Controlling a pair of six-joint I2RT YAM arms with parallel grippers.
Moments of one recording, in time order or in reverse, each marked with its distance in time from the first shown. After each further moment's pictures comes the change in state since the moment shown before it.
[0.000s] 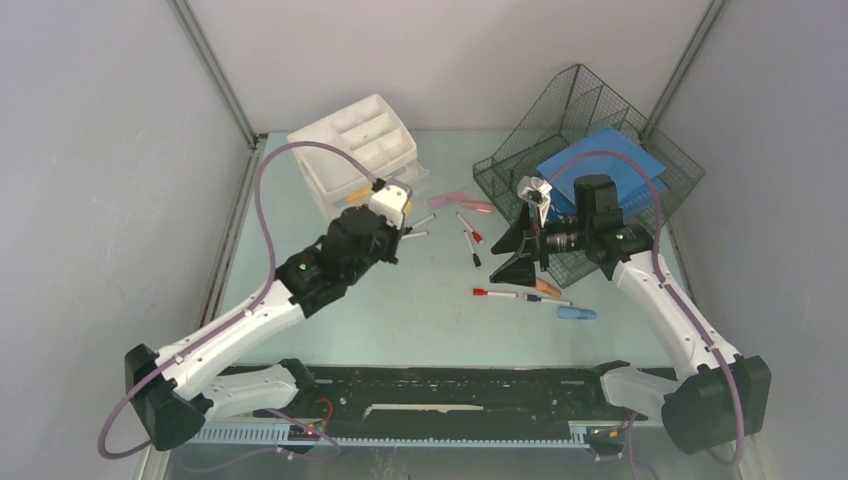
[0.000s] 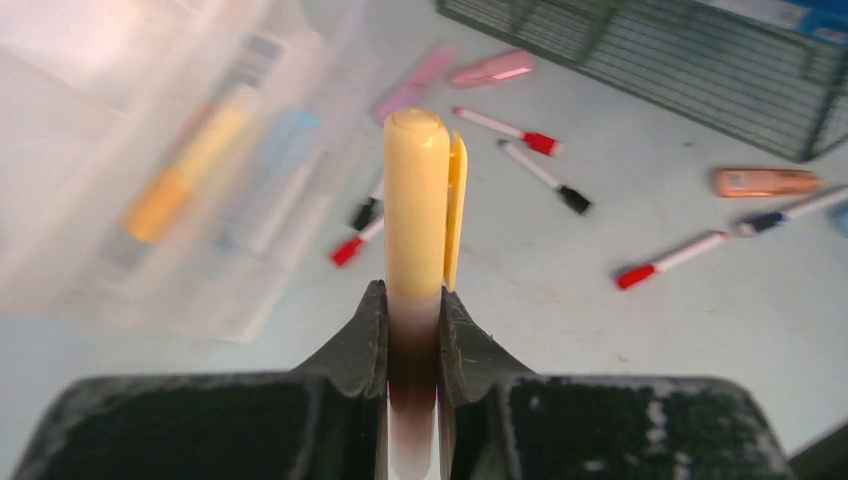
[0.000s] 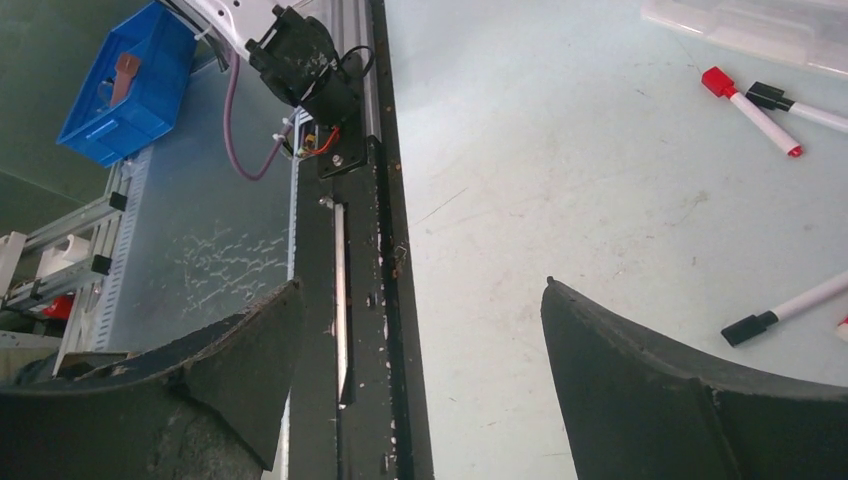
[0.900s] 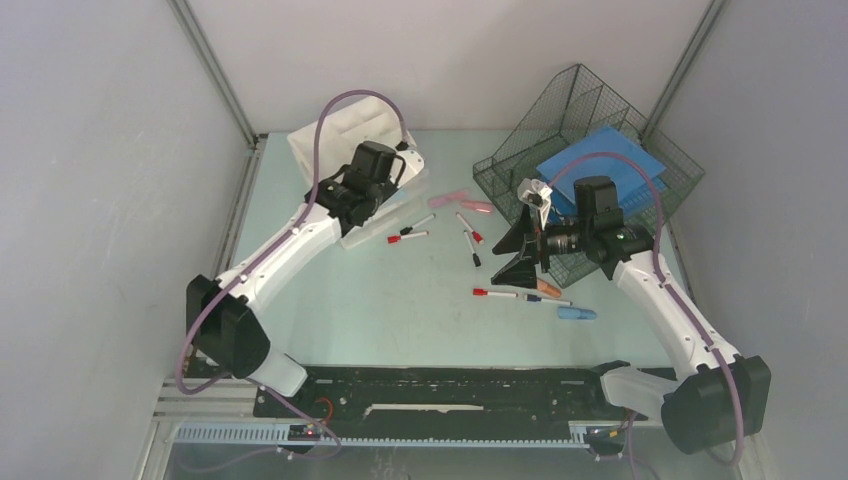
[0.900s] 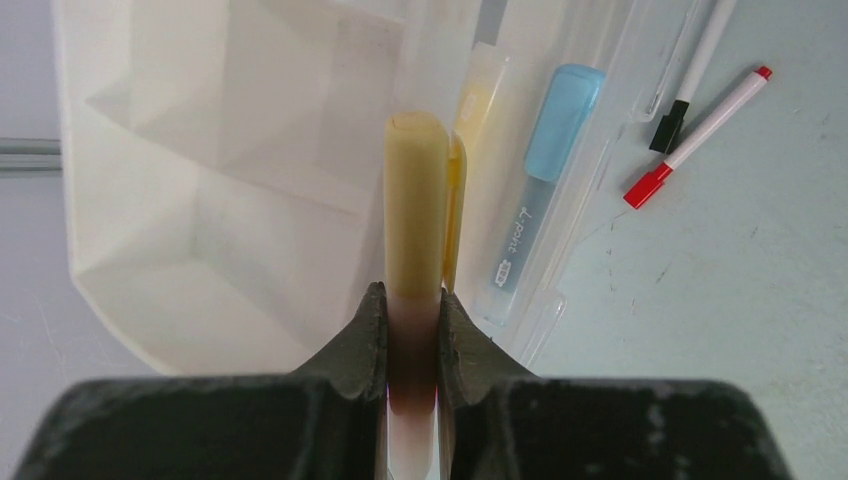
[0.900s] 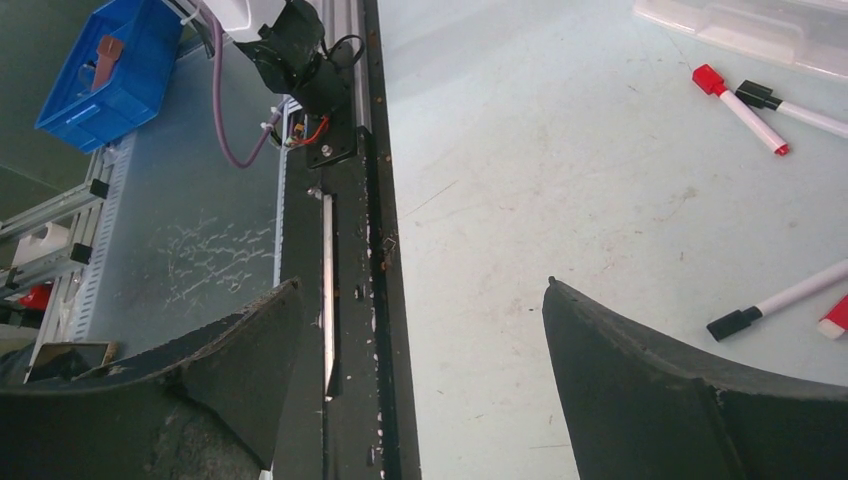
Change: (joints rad) left arm 0.289 0.442 0.460 -0.324 -0.100 0.607; right arm -0.007 0.000 0.000 -0.043 0.005 -0.077
